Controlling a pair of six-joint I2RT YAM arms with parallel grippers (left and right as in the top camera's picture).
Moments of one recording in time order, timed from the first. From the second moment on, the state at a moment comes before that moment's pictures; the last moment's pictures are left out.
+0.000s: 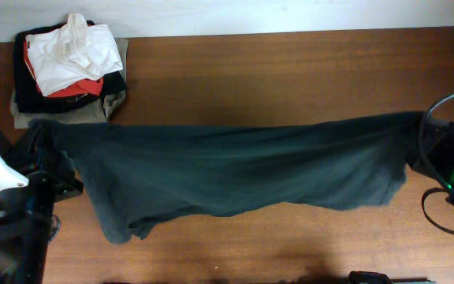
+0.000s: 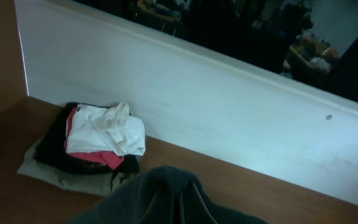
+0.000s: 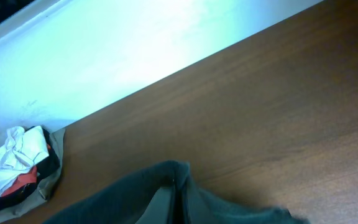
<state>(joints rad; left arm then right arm) -0.10 0.84 1.58 -0.92 -0.19 -0.36 -0.13 1.02 1.75 -1.27 -0.11 0.39</state>
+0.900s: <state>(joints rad) -0.10 1.02 1.88 -1.22 -0.21 -0.34 -0.13 0.98 1.75 -1.36 0.02 0.50</state>
